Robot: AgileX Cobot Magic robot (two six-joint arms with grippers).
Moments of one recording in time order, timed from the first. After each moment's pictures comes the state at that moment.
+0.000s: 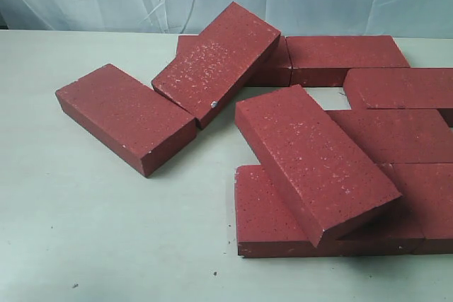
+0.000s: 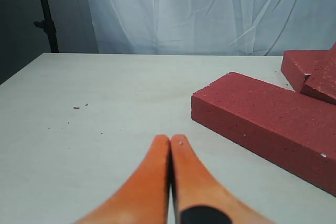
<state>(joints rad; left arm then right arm) 0.05 0.00 0.00 0.00 0.25 -0.02 -0.12 0.71 -0.90 0.12 0.83 0.00</state>
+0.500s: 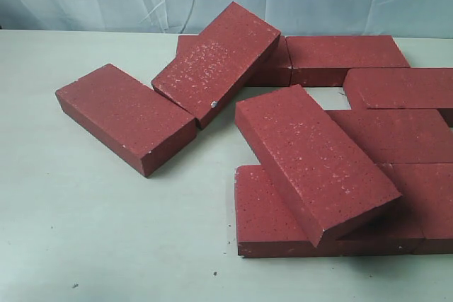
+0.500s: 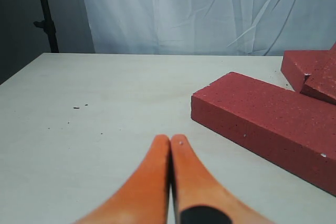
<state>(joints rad) 0.05 0.00 0.00 0.00 0.25 -0.02 -0.08 0.98 -0.91 0.14 0.95 -0.02</state>
